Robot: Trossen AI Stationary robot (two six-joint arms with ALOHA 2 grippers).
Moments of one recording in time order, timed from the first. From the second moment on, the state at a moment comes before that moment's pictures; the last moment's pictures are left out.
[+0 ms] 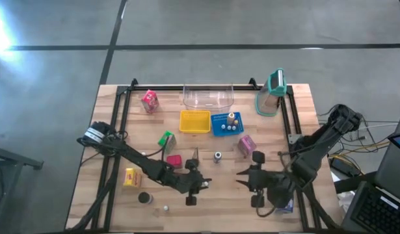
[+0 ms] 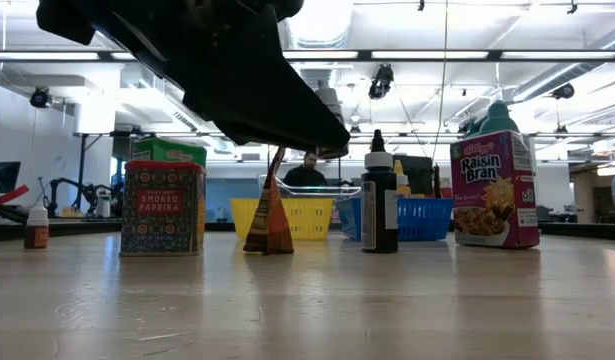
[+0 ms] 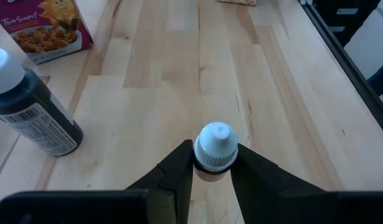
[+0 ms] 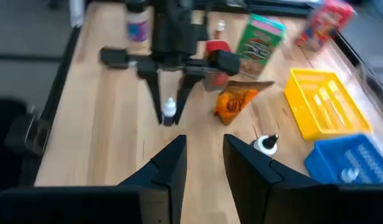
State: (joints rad) left arm -0.46 1.83 1.02 0.25 -0.33 -0.29; right arm 0.76 1.43 1.21 -0.65 0.73 0.59
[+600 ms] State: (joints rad) left arm -0.44 1.81 1.06 0.25 -0.33 -0.20; right arm 0.60 1.64 1.21 -0.40 0.57 0.54
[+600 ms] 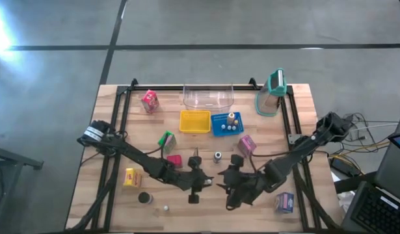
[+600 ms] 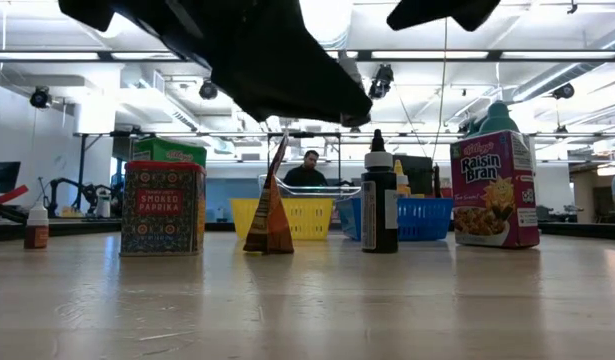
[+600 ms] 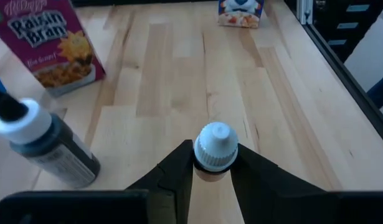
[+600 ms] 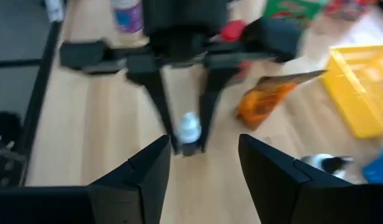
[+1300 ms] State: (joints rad) left arm -0.43 1.81 1.10 0.25 -0.33 -0.17; right arm 0.59 1.69 1.20 -0.31 0.55 0.46
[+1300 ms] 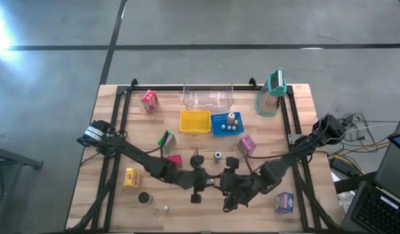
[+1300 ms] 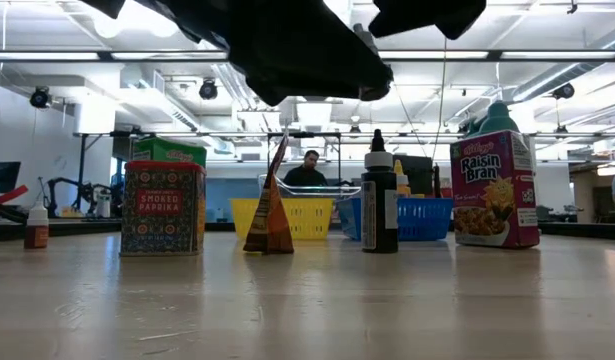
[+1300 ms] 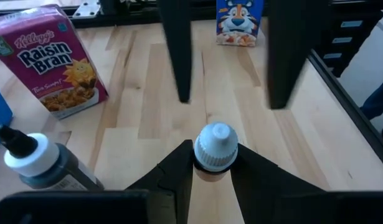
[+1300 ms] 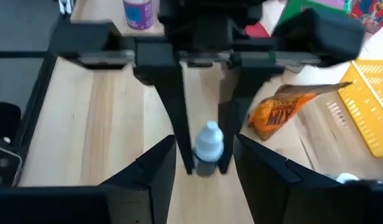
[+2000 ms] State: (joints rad) left arm -0.42 1.81 1.12 0.27 -0.34 -0.13; right arm 0.57 1.71 1.20 -0.27 0.55 0.45
